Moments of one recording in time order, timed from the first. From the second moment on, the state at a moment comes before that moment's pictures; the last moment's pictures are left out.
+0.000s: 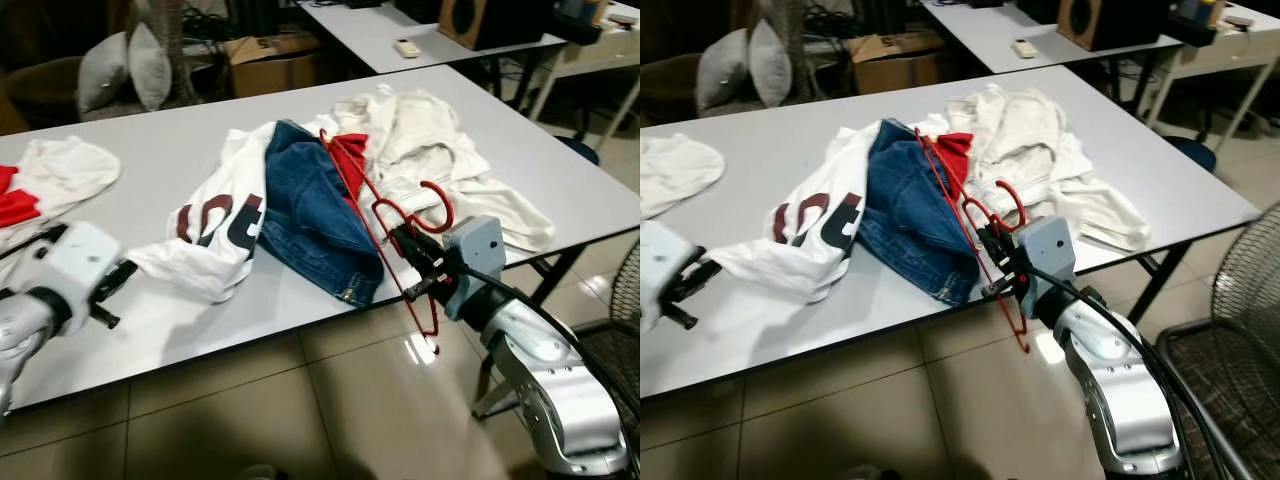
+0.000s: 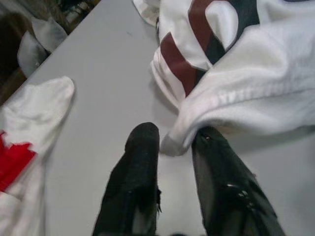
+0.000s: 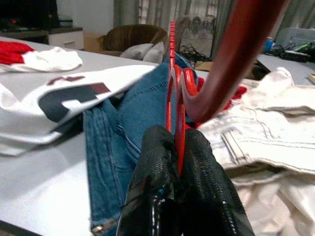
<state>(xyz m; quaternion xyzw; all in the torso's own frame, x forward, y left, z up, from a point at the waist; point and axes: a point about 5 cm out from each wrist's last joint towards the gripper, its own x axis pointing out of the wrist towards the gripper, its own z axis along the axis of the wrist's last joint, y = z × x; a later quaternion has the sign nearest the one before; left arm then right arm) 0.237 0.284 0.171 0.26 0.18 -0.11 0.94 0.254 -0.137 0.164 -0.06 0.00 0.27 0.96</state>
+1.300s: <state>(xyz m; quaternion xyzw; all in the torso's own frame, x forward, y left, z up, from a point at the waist) 0.228 0.193 0.162 -0.01 0.01 -0.10 0.99 0.243 -0.145 0.161 0.00 0.02 0.17 0.99</state>
